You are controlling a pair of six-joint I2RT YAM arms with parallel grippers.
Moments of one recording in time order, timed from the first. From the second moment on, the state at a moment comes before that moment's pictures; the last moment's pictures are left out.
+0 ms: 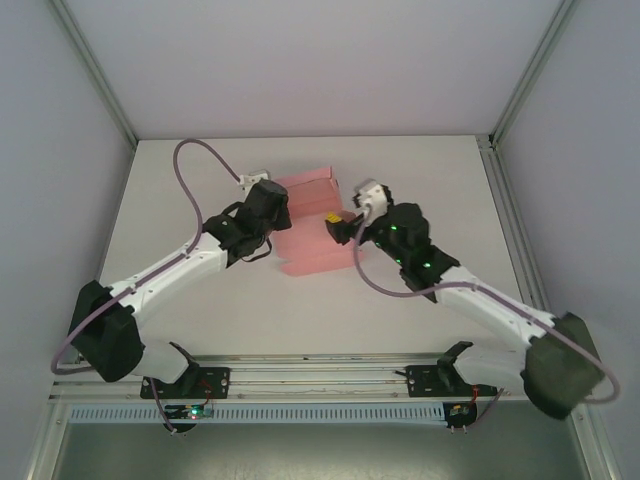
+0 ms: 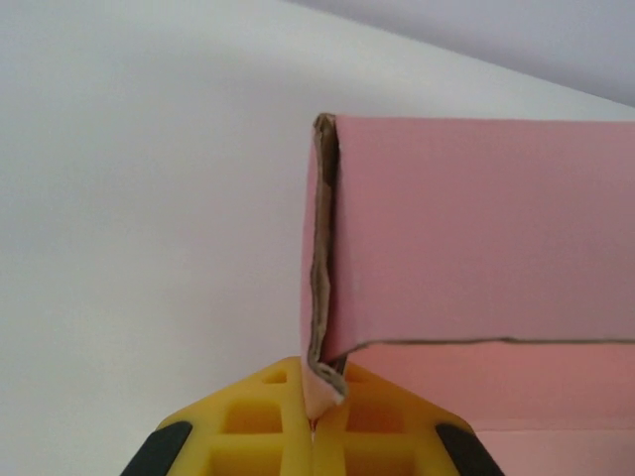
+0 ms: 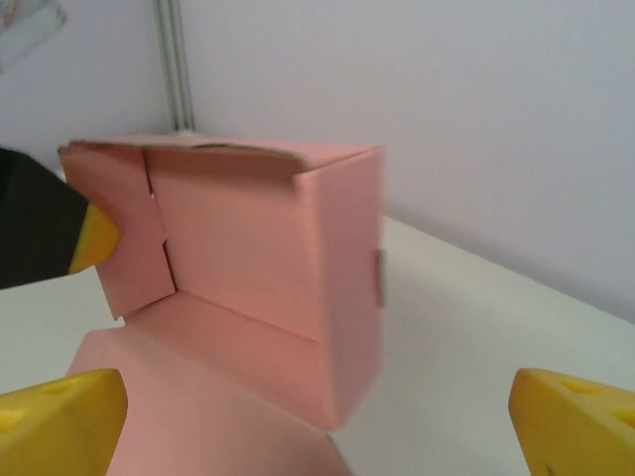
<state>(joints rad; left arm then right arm) -0.61 1.40 1.12 -0.42 -0.32 -0.65 0.58 1.12 0.69 0.28 -0.05 -0.02</state>
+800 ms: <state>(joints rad) -0.58 1.54 1.45 -0.90 0.06 1.04 0.35 0.64 0.56 -0.08 -0.13 0.19</state>
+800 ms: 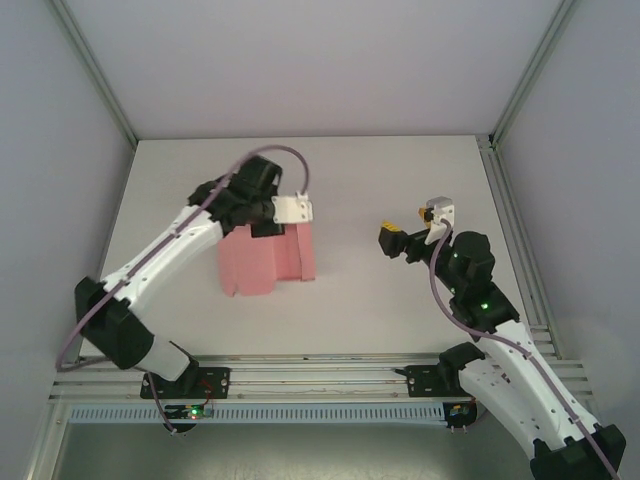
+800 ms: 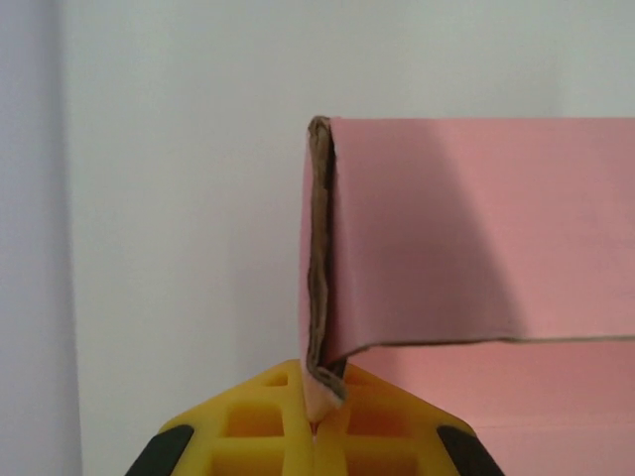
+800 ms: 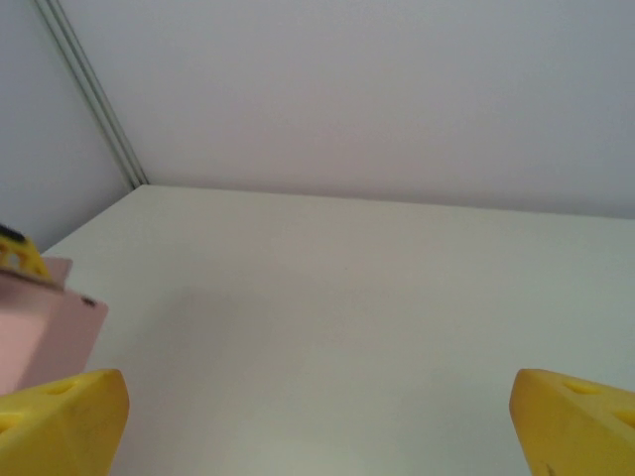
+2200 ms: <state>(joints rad) -0.59 1.61 1.47 -0.57 -0.07 0.21 0.30 0.88 0.58 -0.16 -0.14 0.18</state>
